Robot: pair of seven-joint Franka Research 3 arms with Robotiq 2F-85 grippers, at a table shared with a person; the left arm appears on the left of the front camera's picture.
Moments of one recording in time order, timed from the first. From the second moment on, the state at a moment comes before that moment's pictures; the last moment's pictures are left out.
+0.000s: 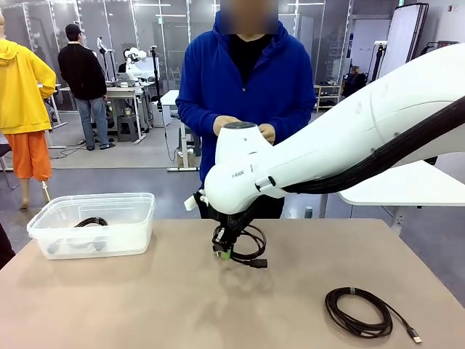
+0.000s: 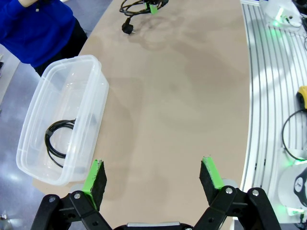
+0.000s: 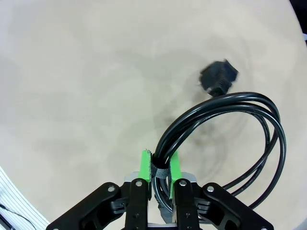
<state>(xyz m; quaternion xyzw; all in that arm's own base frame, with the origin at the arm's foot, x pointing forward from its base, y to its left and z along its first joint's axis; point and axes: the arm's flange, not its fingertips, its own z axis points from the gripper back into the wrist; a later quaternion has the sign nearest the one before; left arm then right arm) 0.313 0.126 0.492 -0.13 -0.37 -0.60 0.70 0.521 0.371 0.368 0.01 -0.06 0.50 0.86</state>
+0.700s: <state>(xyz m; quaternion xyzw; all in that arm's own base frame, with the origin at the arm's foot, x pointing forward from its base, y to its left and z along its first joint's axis) 0.313 0.127 0.492 -0.13 -0.37 -0.60 0.70 0.524 0.393 0.321 0.03 0.00 0.53 0.85</state>
